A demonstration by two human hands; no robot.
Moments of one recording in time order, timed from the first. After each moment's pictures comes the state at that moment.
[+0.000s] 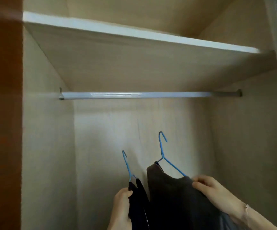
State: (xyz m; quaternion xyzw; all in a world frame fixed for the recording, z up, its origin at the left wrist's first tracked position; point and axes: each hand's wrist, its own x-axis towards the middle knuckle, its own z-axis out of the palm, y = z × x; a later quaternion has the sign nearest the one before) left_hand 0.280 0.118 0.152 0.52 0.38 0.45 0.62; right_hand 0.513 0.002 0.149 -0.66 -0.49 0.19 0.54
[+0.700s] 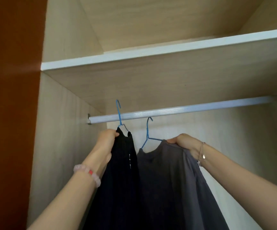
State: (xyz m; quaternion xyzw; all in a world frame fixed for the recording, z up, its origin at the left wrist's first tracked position) left_hand 0.242 0.137 0.364 0.54 0.37 0.66 0.37; right_hand 0.486 0.154 0.339 -0.50 -0.58 0.34 0.55
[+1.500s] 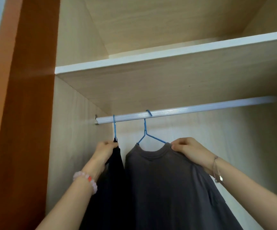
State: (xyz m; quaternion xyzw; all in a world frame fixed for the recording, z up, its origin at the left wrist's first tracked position) left_hand 0.207 0.148 0.337 0.57 0.44 0.63 0.28; right_hand 0.468 0.105 0.311 -0.48 -0.66 0.19 0.55
